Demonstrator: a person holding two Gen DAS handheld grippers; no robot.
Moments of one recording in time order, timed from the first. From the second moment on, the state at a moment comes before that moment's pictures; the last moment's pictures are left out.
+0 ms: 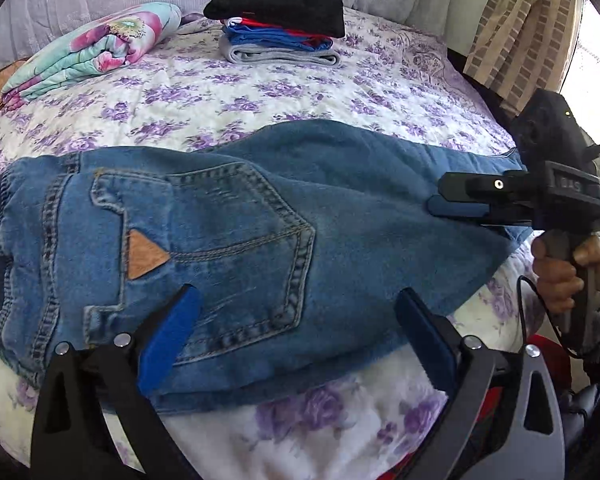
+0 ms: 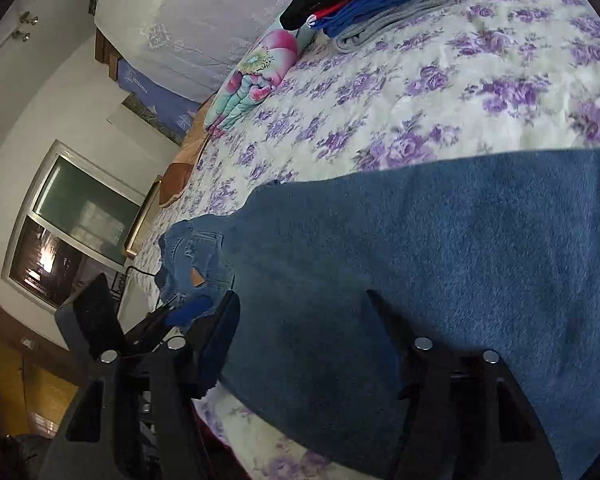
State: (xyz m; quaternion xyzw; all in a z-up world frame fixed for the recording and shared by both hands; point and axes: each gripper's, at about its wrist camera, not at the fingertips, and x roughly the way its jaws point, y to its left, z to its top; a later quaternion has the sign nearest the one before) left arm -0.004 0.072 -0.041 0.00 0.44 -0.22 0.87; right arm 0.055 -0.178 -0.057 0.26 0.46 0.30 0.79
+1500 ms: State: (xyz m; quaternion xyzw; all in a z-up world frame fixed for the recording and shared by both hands) left arm 0.027 0.217 -0.048 -0.09 0.46 0.05 0.88; right arm 0.126 -0.066 -0.038 -0.03 0.48 0.34 0.81
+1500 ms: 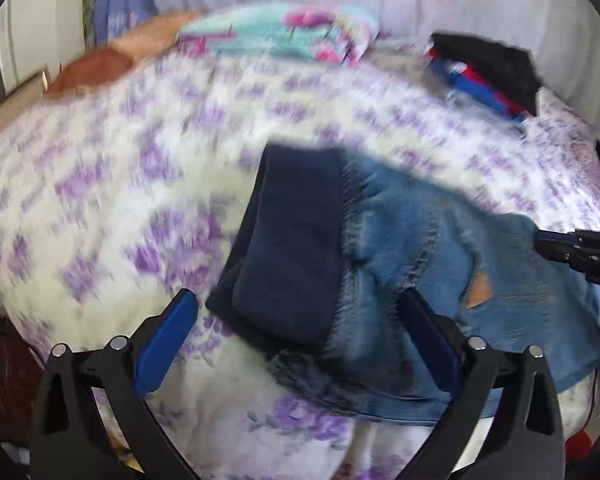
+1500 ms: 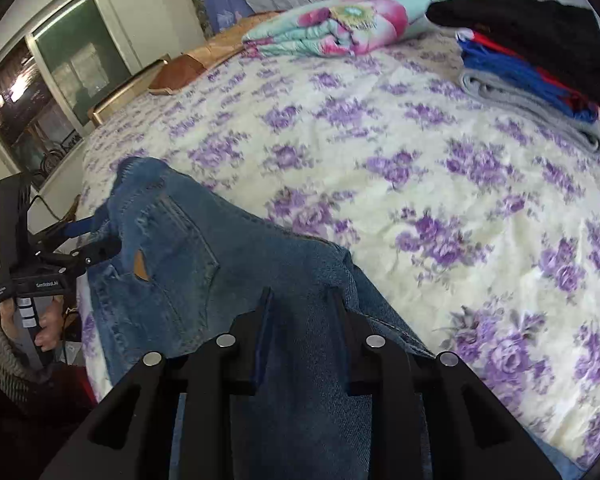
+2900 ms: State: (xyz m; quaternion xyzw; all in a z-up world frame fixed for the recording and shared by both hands) left arm -0.032 0.138 0.019 -0.01 0.34 -0.01 0.94; right arm -0.164 -0.447 0.048 0.31 0.24 -0.08 0.92
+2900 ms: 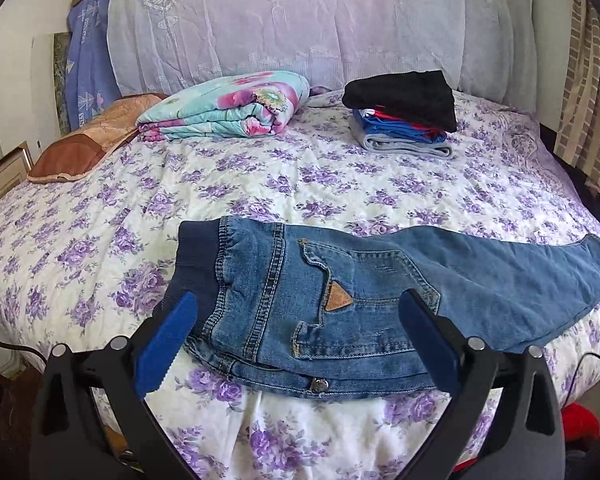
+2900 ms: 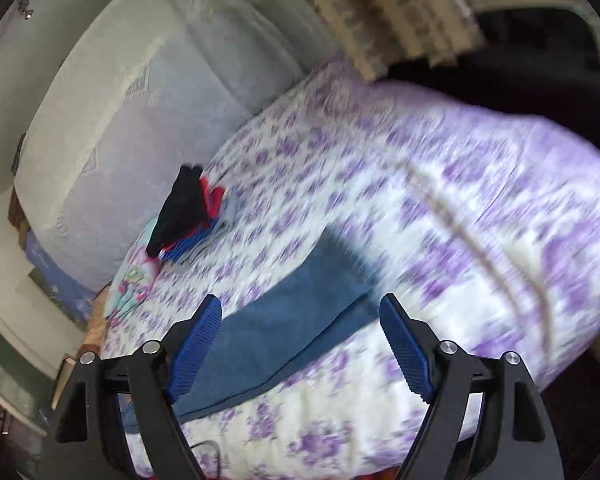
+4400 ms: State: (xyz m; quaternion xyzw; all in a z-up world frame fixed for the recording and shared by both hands) left arm 0.021 -0.032 -0.026 0.08 0.40 -0.14 0.90; right arm -0.101 -0.400 -0.049 0.35 0.29 -0.03 0.89
